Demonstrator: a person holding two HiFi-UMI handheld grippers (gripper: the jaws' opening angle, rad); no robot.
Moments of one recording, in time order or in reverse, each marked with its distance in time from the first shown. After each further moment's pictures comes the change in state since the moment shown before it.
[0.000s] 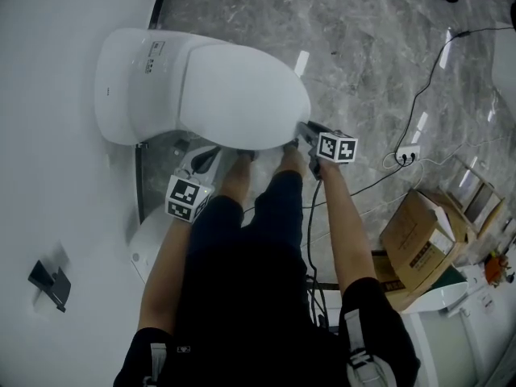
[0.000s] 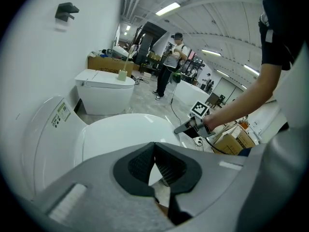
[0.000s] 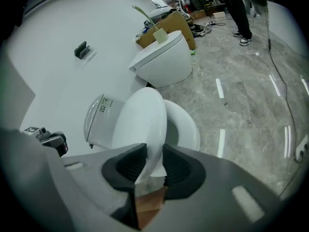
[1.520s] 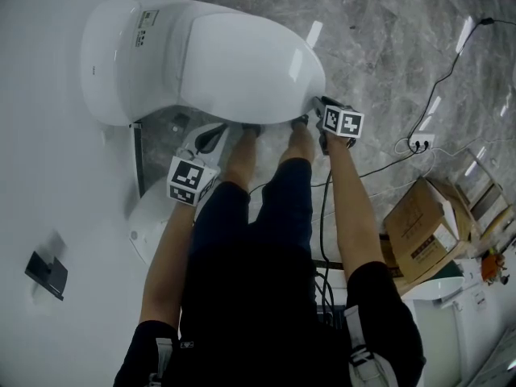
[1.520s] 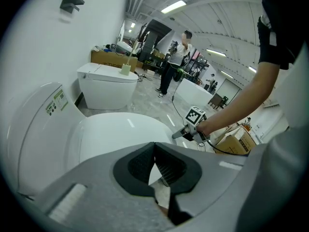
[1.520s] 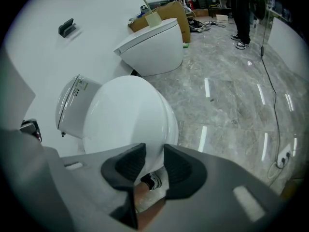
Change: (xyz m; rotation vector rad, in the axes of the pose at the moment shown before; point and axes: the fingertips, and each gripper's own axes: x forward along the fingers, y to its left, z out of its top) left arm 0.043 0.011 -0.023 -0.054 0.016 0.018; right arm 0.060 -0.079 -0.019 -0.045 0.109 -0.206
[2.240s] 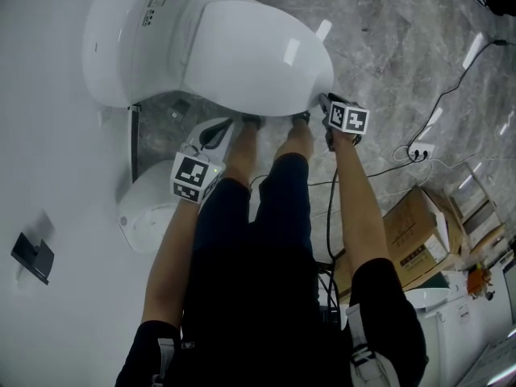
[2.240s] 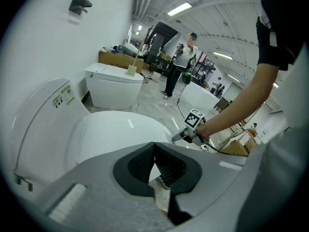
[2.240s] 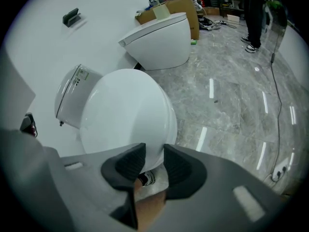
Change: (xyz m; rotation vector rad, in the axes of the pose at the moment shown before) left arm 0.000 -0.007 -0.015 -0.055 -0.023 0.061; right arm 0.019 -0.009 -0.003 -0.090 0.053 -0.001
